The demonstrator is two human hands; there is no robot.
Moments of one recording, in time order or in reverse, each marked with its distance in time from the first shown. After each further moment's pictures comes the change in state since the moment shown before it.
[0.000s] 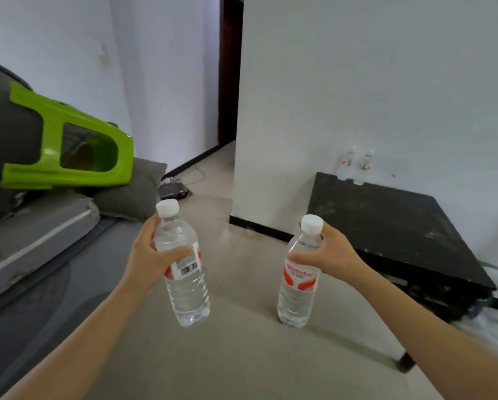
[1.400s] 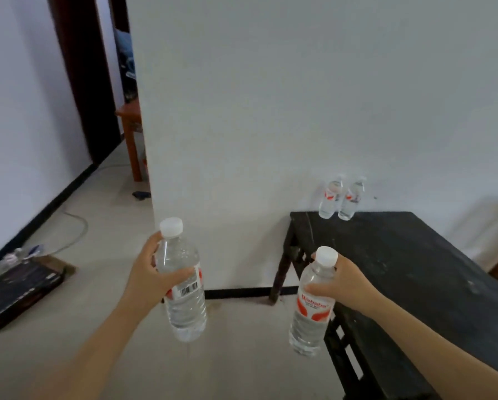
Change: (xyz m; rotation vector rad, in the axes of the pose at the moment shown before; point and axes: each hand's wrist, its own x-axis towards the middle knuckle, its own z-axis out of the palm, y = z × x) left_hand 0.752 -0.188 0.204 -0.101 -0.548 0.038; right_hand 0.646 0.067 0.049 -0.043 0.283 0.511
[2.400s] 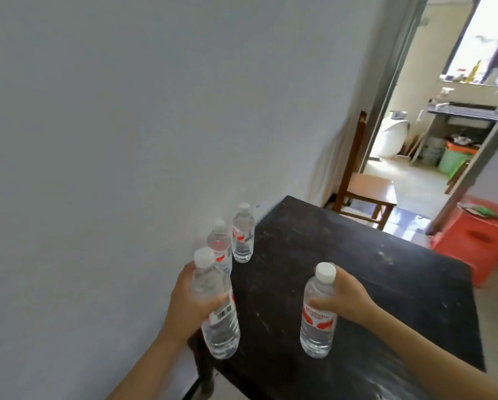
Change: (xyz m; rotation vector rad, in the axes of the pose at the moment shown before) left_hand 0.406 -0.051 0.448 -0.087 -0.844 0.017; right_hand 0.303 0.181 -0.159 0.073 0.548 0.599
